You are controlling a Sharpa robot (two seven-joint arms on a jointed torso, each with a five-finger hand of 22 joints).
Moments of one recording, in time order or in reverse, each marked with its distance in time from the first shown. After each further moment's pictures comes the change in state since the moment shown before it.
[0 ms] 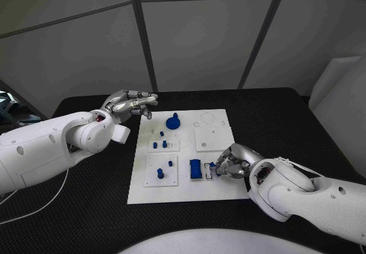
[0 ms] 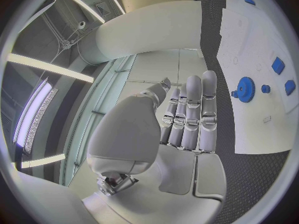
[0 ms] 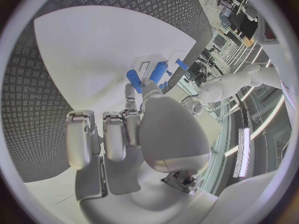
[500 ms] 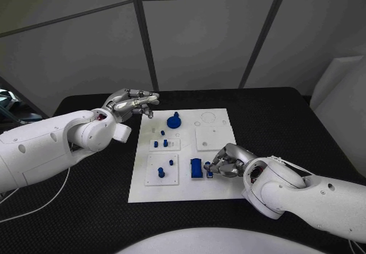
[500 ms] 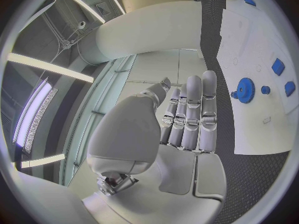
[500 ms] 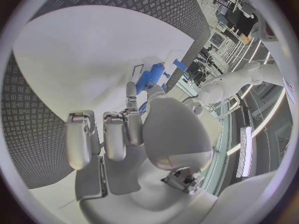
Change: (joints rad) left arm 0.000 0.000 0.000 0.003 0.000 0.001 -0.003; left_hand 0.000 0.000 -0.003 -0.003 0.000 -0.004 0.004 0.000 0.000 -0.004 0.004 0.000 0.000 -0.004 0.004 0.000 -0.001 0.000 0.000 0.000 -0.004 -0.001; right arm 0.001 0.055 0.001 -0.035 0.033 0.014 -0.003; right_hand -0.090 -0.016 -0.017 0.069 0.090 0.033 -0.013 0.021 0.037 0.000 -0.007 -0.009 0.002 -0.002 -0.004 0.000 0.000 0.000 -0.004 -0.004 0.000 0.000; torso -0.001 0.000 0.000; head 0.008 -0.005
